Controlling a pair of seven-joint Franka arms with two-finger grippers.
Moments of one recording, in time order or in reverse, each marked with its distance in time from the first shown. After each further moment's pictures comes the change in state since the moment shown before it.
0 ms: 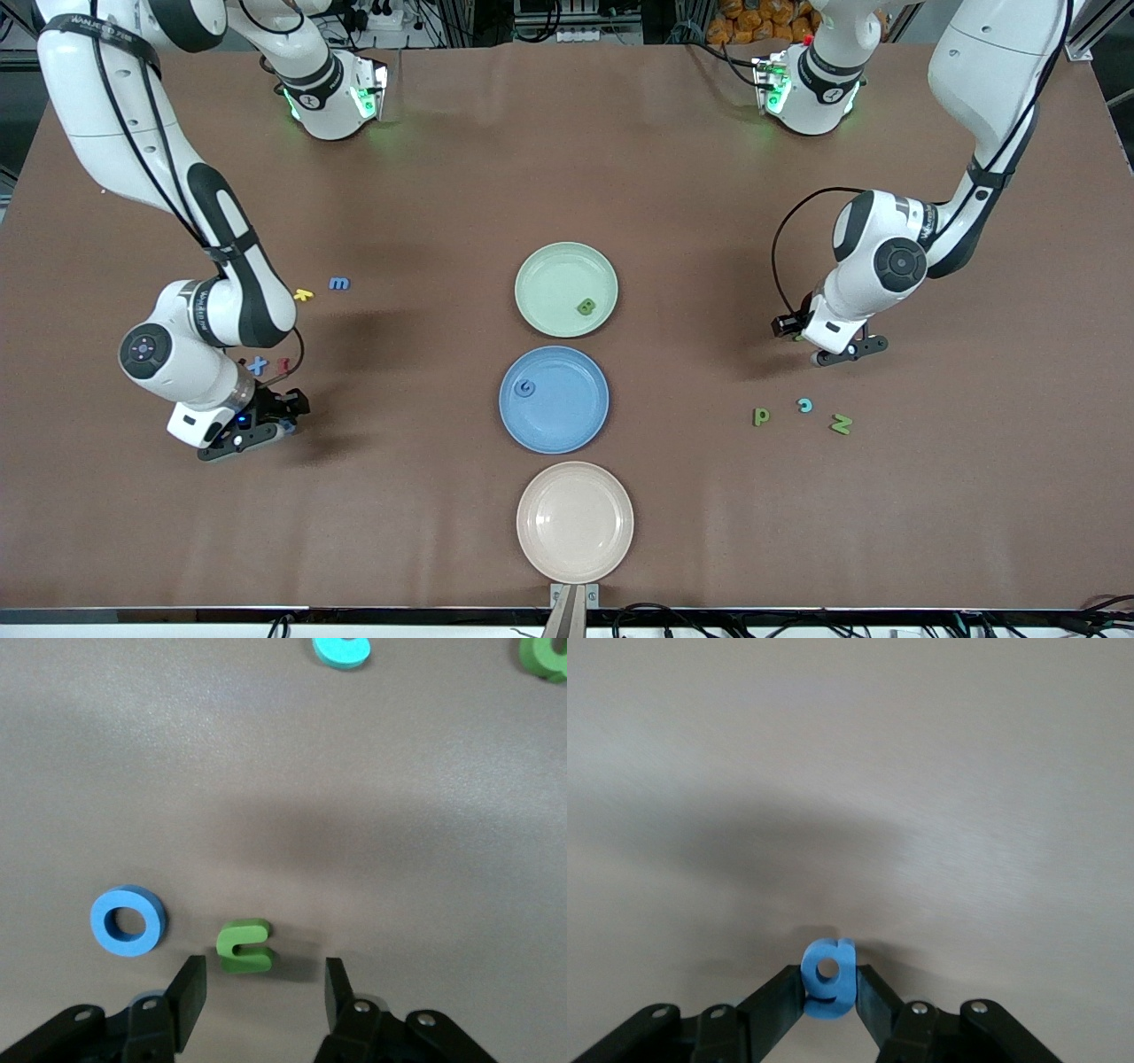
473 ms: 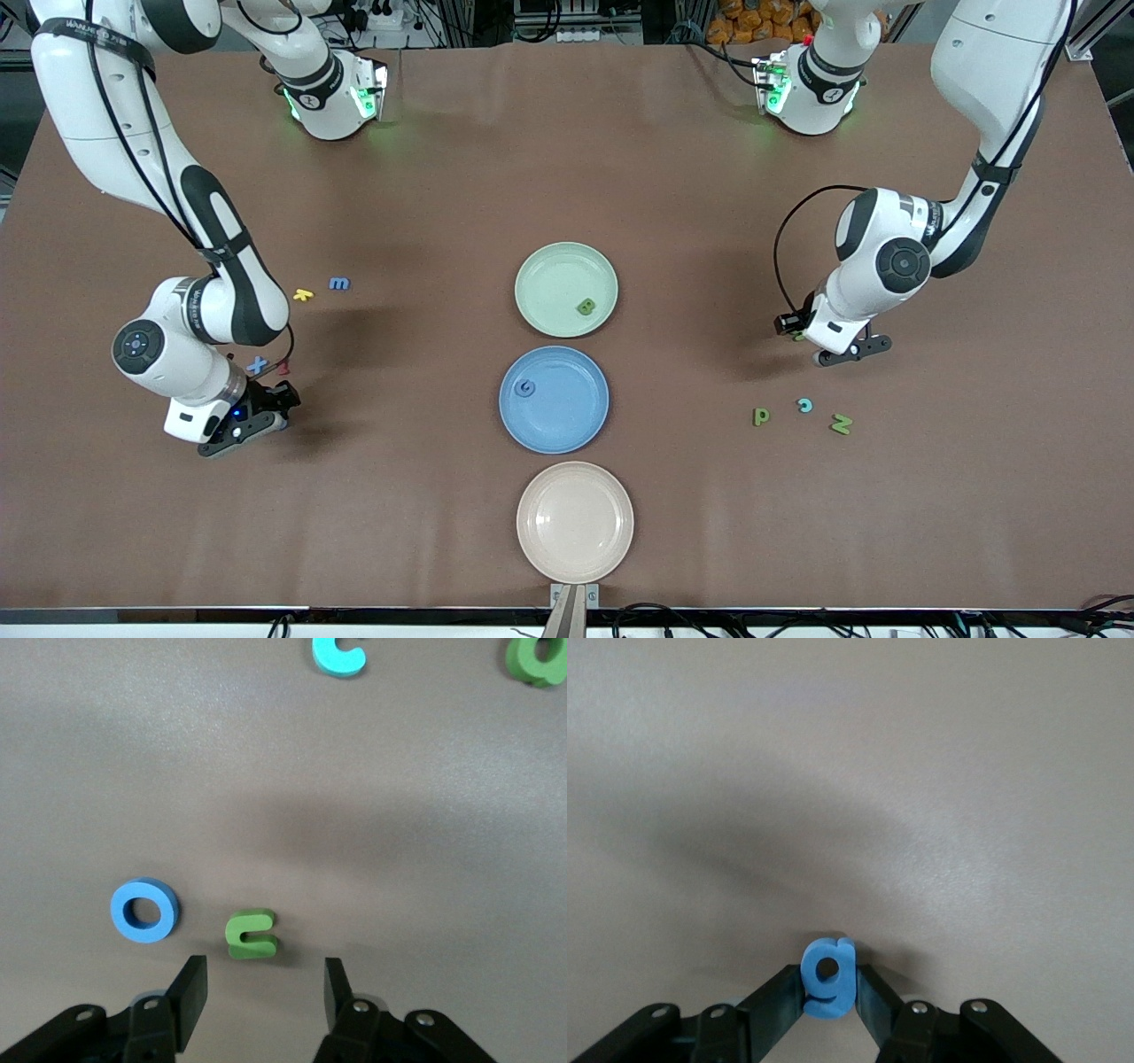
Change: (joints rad) left arm -0.003 -0.024 -0.003 0.020 0.000 -0.065 0.000; right arm -0.039 0.000 -0.012 -0.041 -0.002 0.047 -0.226
